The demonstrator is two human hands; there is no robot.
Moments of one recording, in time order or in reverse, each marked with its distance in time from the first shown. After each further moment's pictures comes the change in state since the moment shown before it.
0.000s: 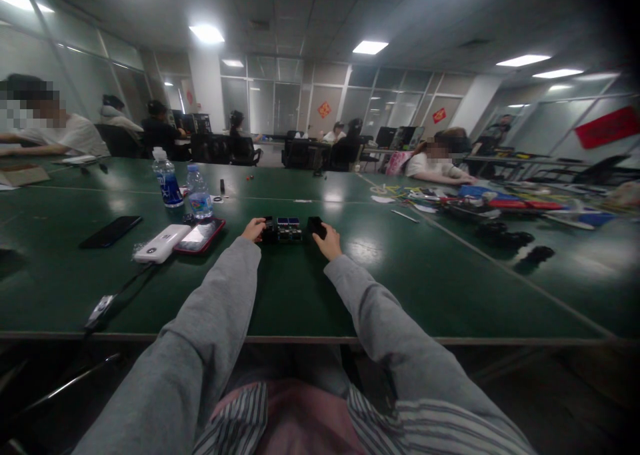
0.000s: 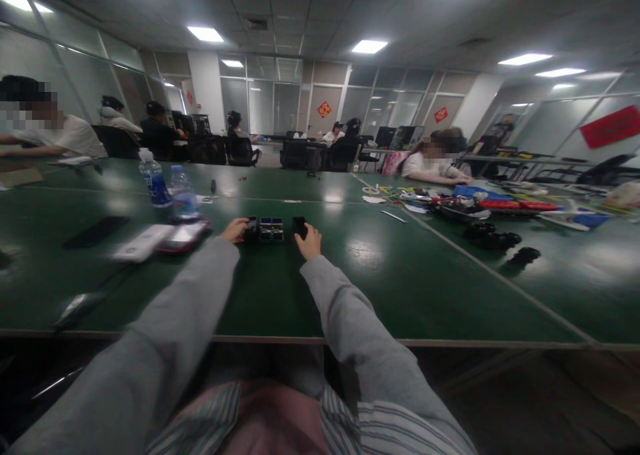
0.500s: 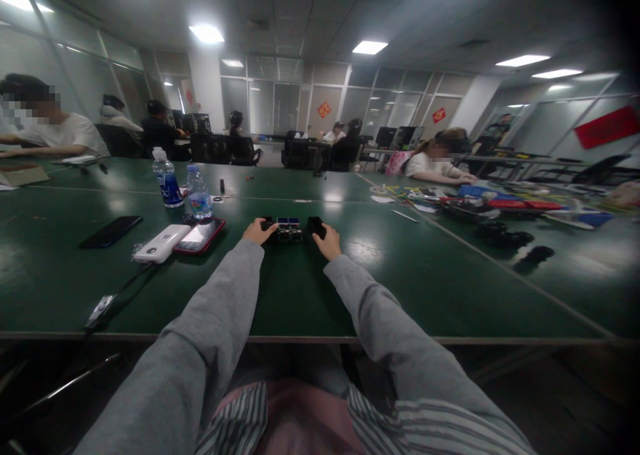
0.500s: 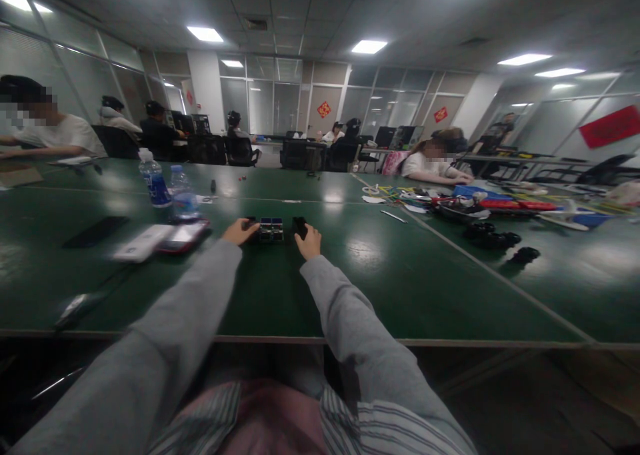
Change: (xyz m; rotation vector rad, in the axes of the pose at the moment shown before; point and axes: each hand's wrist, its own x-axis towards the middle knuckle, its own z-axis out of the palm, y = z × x) left_hand -0.021 0.000 -0.001 0.489 0.142 0.306; right_hand 0.000 -0.003 0.002 -0.005 -0.015 0.029
